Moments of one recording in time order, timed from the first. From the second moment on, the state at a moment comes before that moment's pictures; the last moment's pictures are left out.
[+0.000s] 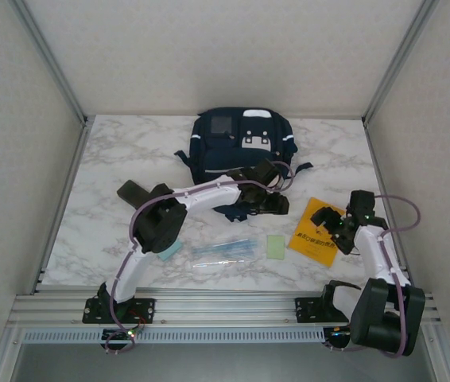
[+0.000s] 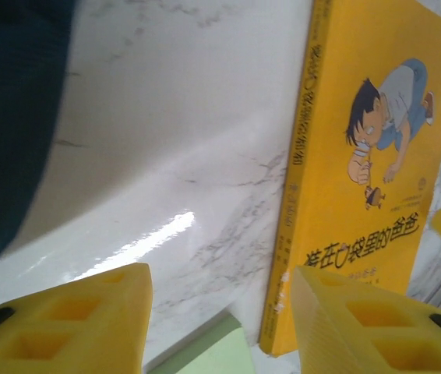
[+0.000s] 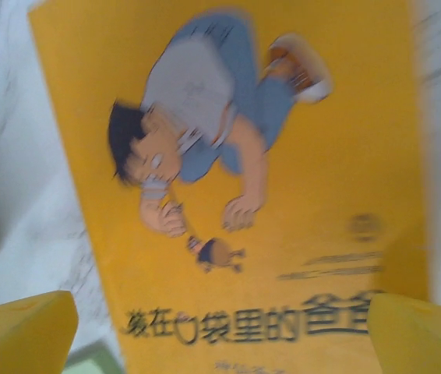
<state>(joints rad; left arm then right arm) -0.94 2.26 1.81 -0.54 0.34 -0.72 -0.19 1.07 0.60 -0.71 -0.18 0.54</state>
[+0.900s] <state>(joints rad) -0.96 2.48 2.08 -0.65 0.39 -0.74 -0.19 1.13 0.58 -0.62 -0.42 0.58</state>
